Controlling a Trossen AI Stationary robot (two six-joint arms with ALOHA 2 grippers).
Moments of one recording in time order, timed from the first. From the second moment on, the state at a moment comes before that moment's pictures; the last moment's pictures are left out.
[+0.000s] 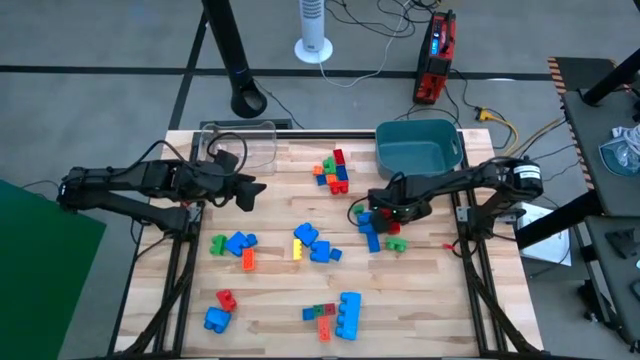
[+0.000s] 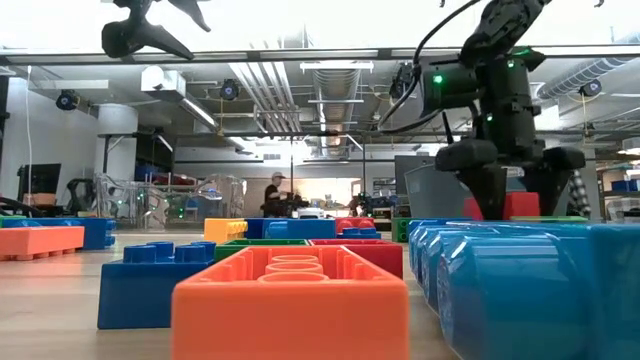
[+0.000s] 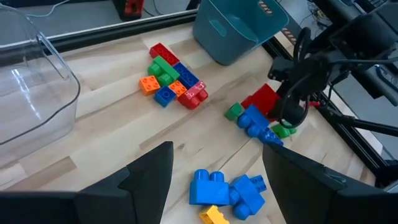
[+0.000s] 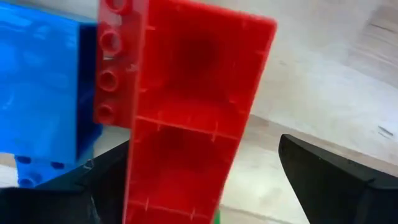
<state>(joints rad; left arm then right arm) -0.04 0.92 1.03 -0.78 -0.41 -0.88 -0.13 1.61 0.88 -0.84 -0.05 1.08</state>
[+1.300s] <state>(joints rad) -0.04 0.92 1.03 -0.78 -0.41 -0.86 -0.23 1.20 1.01 -0.97 -0.05 0.98</state>
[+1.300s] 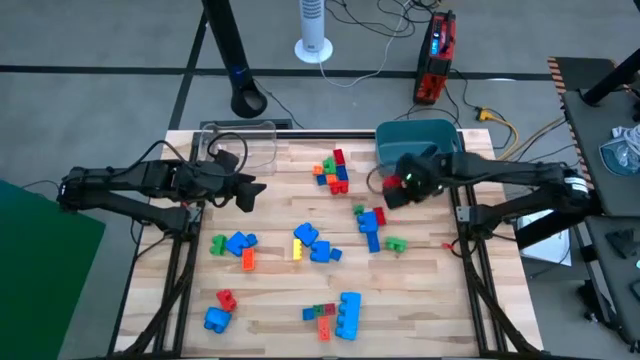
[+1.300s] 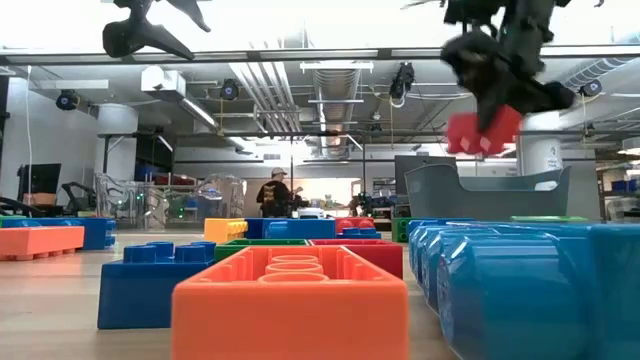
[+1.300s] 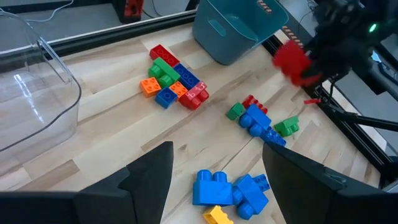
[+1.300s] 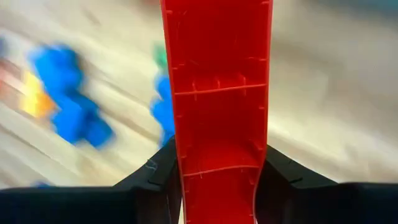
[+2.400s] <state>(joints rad) -0.04 0.92 1.03 -0.76 -0.38 -0.98 -0.56 1.35 1.54 -1.10 0.35 0.57</state>
